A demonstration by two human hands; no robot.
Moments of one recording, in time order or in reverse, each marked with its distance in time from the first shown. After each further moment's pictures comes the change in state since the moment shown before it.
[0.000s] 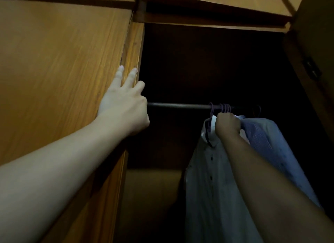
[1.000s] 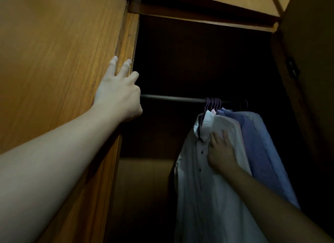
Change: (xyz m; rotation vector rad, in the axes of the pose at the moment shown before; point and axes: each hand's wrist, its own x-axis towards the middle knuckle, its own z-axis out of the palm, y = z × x) left_hand 0.001 0.001 -0.003 -0.017 -0.033 -0.030; right_hand -0.096 0.053 0.072 -0.243 0.011 -0.534
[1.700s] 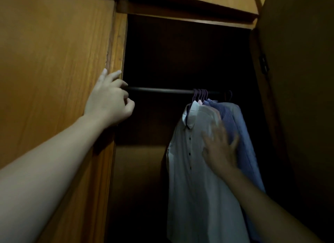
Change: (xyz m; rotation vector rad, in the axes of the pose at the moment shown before) left_hand -0.032 -0.005 0.000 -0.552 0.230 -0.006; right_hand -0.100 0.011 -0.071 0.315 0.134 0.228
